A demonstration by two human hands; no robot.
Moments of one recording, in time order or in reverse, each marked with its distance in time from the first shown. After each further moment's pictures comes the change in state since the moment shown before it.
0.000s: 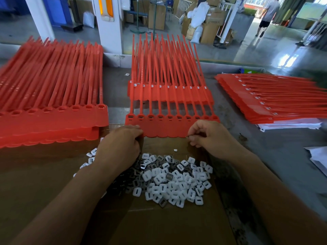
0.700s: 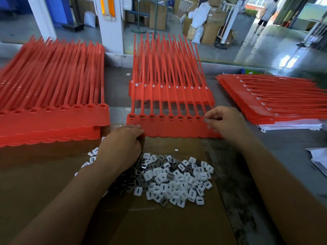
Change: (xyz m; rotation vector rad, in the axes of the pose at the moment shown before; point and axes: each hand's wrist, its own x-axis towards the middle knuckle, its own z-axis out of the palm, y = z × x) left_hand -0.002 0.002 -0.001 -0.024 0.009 -0.002; right_hand 0.023 0.022 -0.027 -0.024 0.293 0.102
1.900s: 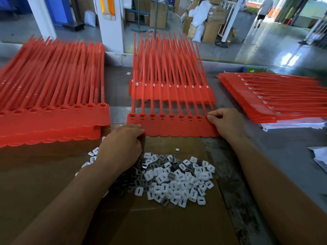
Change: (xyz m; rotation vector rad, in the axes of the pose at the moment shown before) left_hand 0.002 -0.003 0.002 0.013 -0.006 0.008; right_hand 0.019 0.025 0.016 -0.169 0.237 0.039
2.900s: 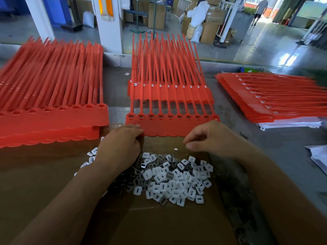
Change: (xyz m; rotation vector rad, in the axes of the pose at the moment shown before) left_hand -0.001 0.002 -0.001 0.005 -0.003 -0.012; right_hand -0.052 -0.056 -0.038 0.077 -0.735 -0.290
